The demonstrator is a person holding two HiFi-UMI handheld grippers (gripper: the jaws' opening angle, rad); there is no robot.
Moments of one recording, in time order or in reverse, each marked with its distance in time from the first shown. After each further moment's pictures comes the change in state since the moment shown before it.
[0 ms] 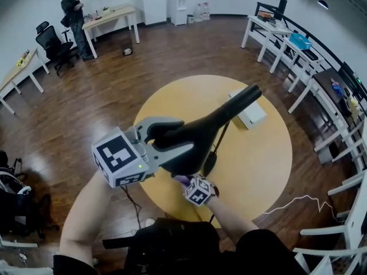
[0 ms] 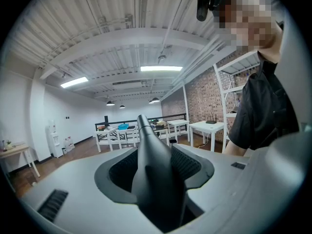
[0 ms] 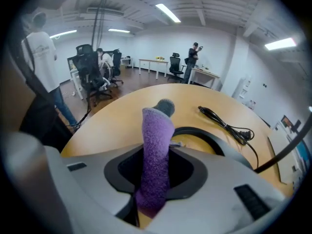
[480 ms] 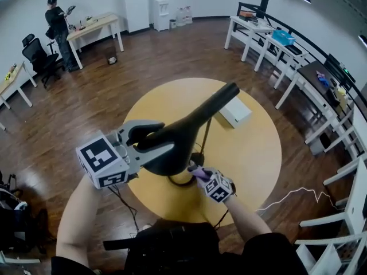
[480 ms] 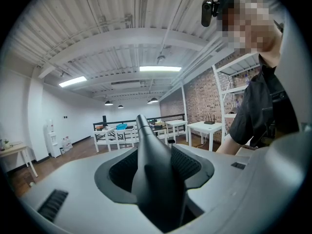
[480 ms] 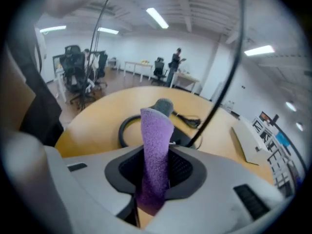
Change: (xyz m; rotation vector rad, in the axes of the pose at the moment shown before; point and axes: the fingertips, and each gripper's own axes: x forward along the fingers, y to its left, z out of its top) left arm -0.004 0.003 -0.003 -0.006 -0.003 -0.023; right arm -0.084 -0.079 -0.054 0.109 -0.086 -0.174
